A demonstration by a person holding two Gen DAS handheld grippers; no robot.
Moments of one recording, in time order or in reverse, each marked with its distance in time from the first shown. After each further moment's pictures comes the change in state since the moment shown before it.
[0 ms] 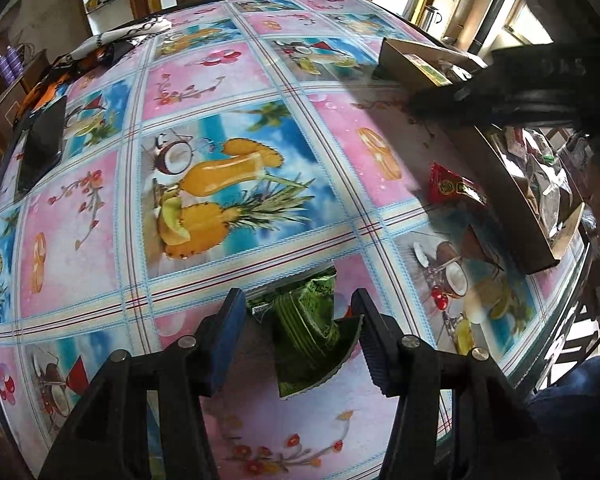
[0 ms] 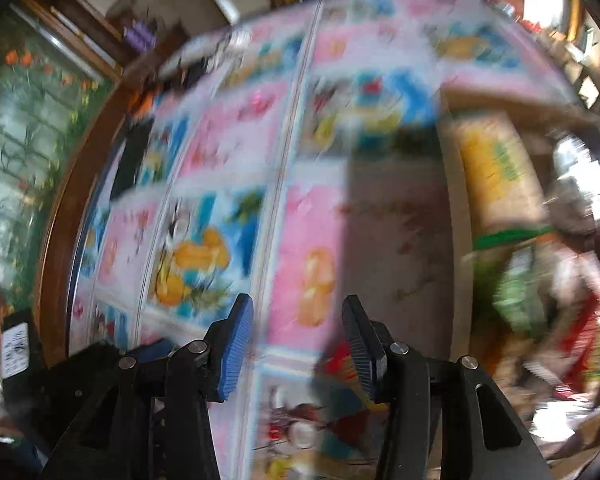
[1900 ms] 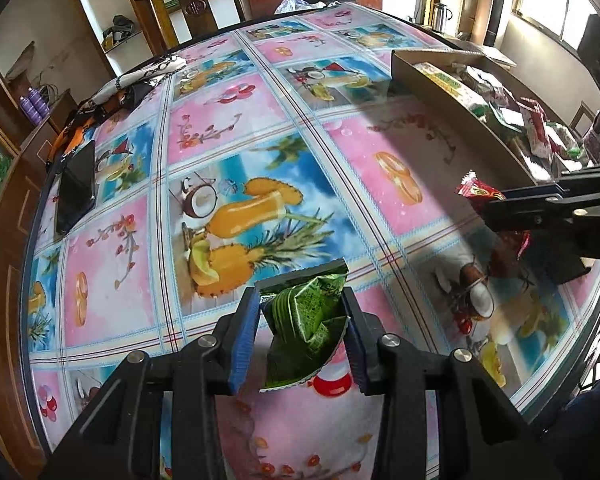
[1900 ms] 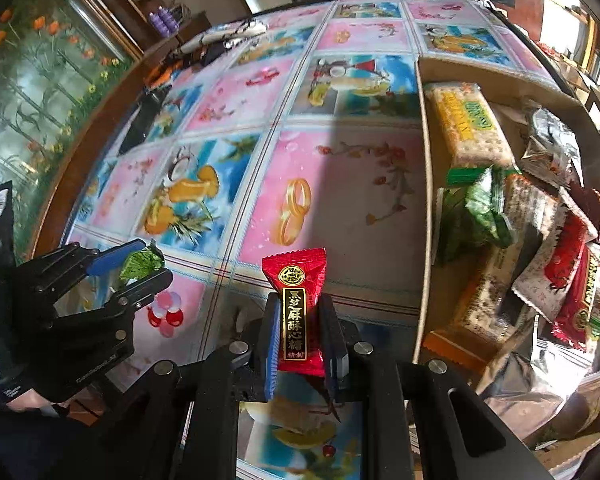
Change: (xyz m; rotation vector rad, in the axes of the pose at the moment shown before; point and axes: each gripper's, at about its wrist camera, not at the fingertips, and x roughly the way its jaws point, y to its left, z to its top) left arm -0.004 -0.015 0.013 0.075 -0.068 0.174; right arm 0.004 -0.009 -0.061 -0.117 0.015 0.023
